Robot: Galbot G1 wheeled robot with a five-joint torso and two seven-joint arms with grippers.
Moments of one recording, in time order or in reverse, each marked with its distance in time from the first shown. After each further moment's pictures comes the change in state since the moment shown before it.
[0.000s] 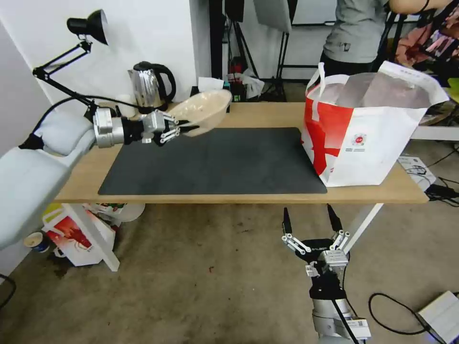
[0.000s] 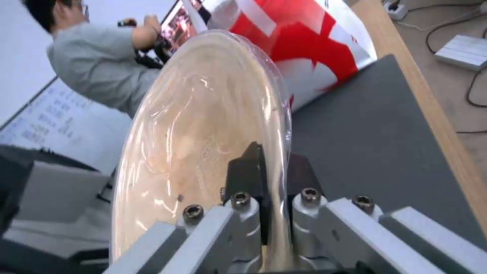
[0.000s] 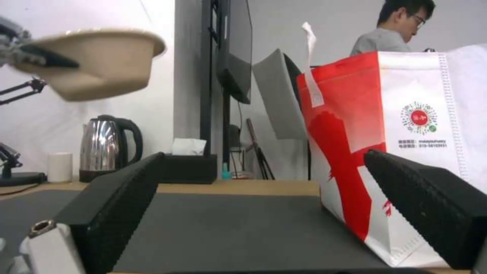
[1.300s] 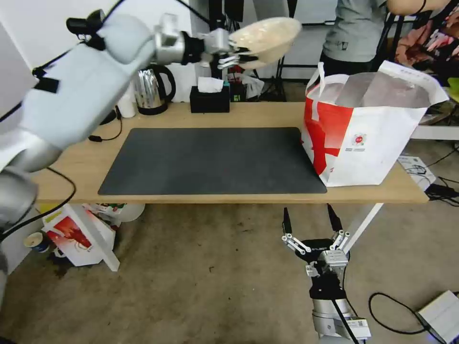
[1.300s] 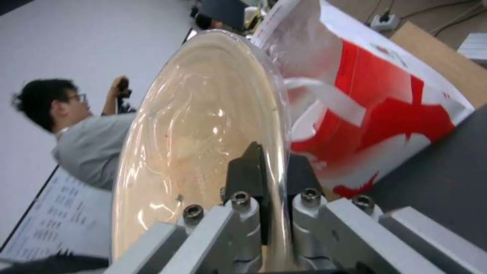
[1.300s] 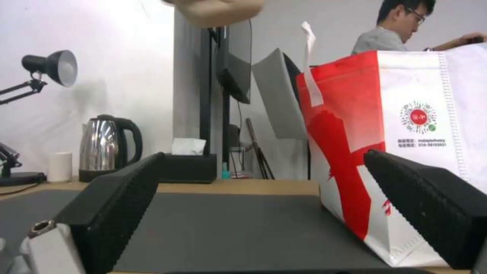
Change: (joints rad) left arm -0.620 -0.417 0.415 0.416 0.011 -0.043 0.004; right arm 0.000 0.000 0.000 0.000 0.000 0.000 0.000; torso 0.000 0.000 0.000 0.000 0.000
